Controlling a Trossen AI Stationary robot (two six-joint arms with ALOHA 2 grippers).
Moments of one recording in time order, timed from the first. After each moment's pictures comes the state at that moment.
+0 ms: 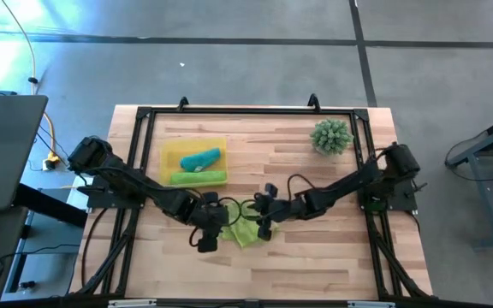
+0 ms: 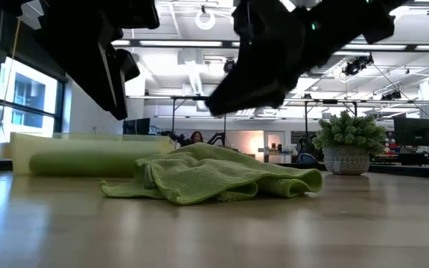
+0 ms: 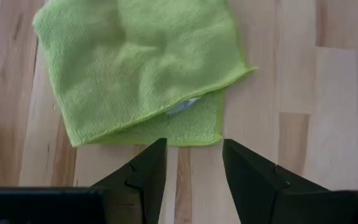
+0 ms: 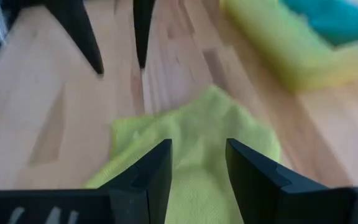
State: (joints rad) left arm -0.31 1.61 1.03 -0.52 -0.14 -0.46; right arm 0.32 1.79 0.95 0.24 0.33 0.34
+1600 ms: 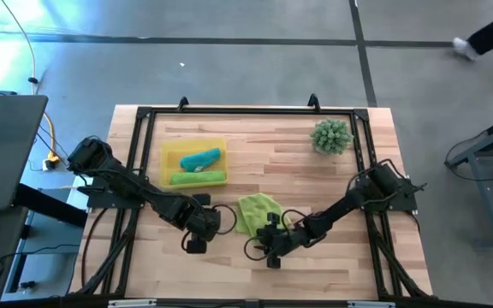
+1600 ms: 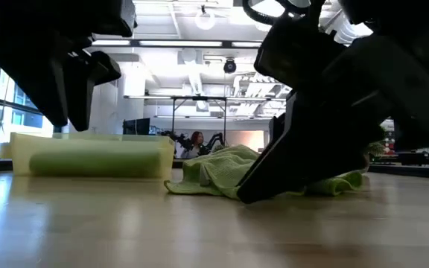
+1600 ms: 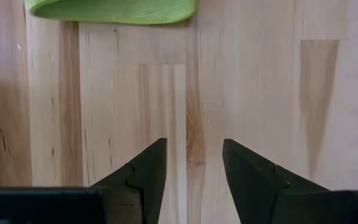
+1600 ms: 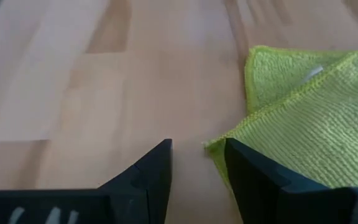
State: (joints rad) left arm -0.37 1.62 1.03 -0.69 -0.15 -0.43; right arm 0.51 2.01 0.95 0.33 0.34 0.40
